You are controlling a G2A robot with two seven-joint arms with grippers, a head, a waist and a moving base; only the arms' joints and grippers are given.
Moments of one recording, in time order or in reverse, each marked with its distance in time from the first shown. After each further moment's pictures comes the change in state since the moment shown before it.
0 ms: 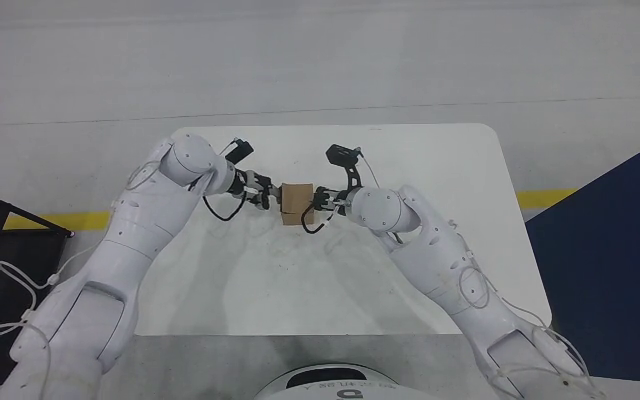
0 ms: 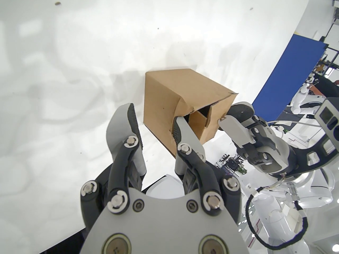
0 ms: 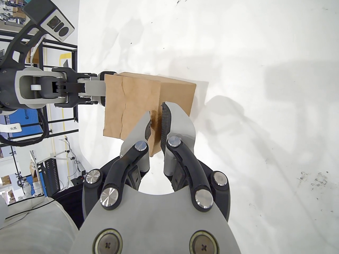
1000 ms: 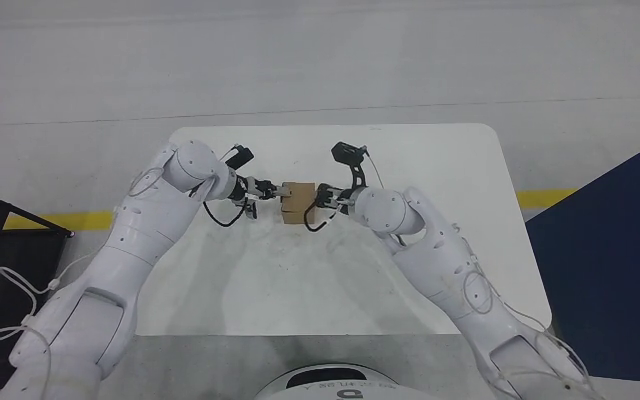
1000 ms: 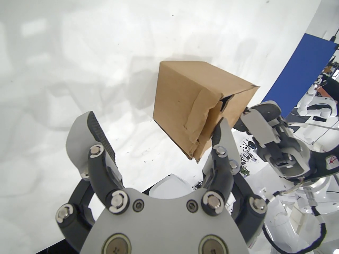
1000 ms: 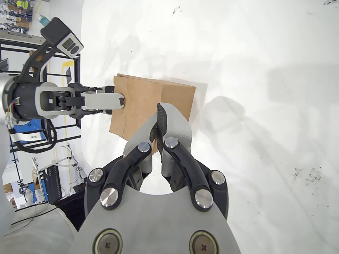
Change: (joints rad) left arm 0.034 0.008 0.007 -0.038 0.035 0.016 0.008; right arm -0.036 0.005 0.039 -0.059 -0.006 0.022 -0.022
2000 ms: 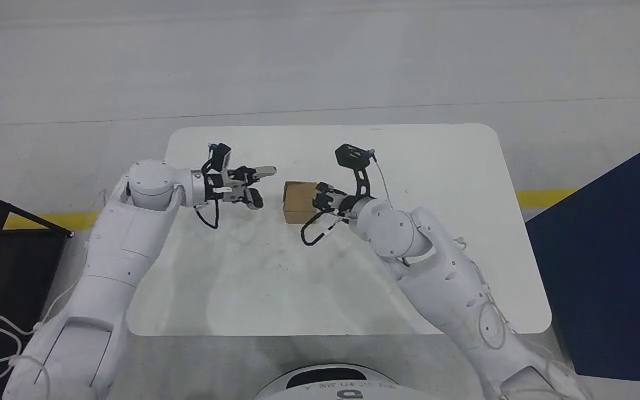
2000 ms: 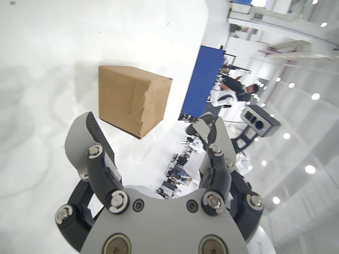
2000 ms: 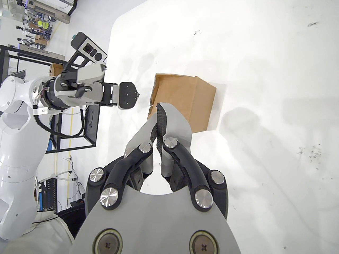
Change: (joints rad) left arm 0.202 0.051 -0.296 -0.032 -0.414 -0.179 0.052; right arm -0.132 0.016 0.009 -0.245 -0.079 0.066 -0.066
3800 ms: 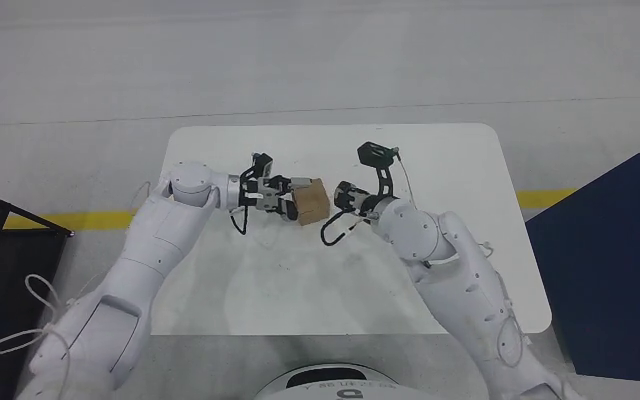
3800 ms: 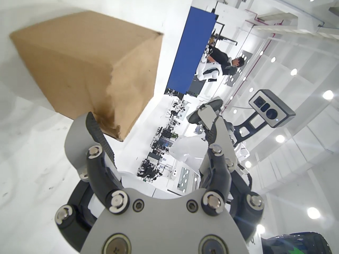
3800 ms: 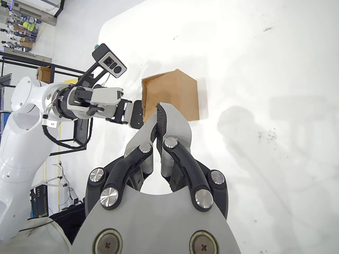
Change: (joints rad) left arm -0.146 -0.124 0.266 0.168 -0.170 -0.044 -0.090; right arm -0.130 0.035 0.164 -0.176 -0.151 0.024 0.153
